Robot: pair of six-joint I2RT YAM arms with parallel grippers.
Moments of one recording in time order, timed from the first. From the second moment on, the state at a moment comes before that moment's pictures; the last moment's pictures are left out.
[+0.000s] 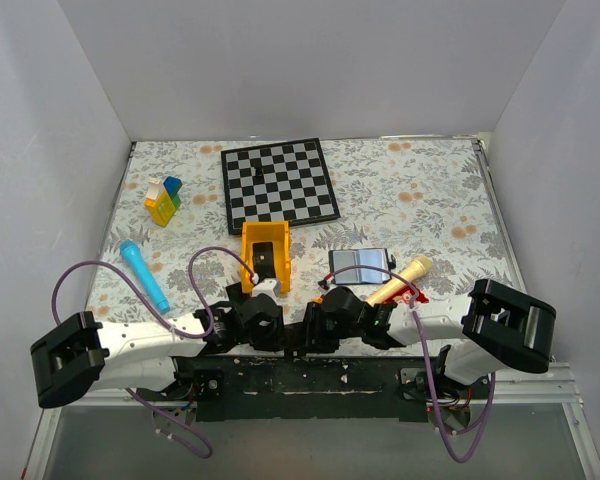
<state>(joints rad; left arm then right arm) -1.12 1.11 0.39 -0.19 -0.08 -0.94 1.19 1.45 0.46 0.26 -0.18 1.27</state>
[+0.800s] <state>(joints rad) -1.12 0.97 0.38 -0.29 -0.15 -0.99 1.19 1.46 0.50 0.25 -0.15 1.16</state>
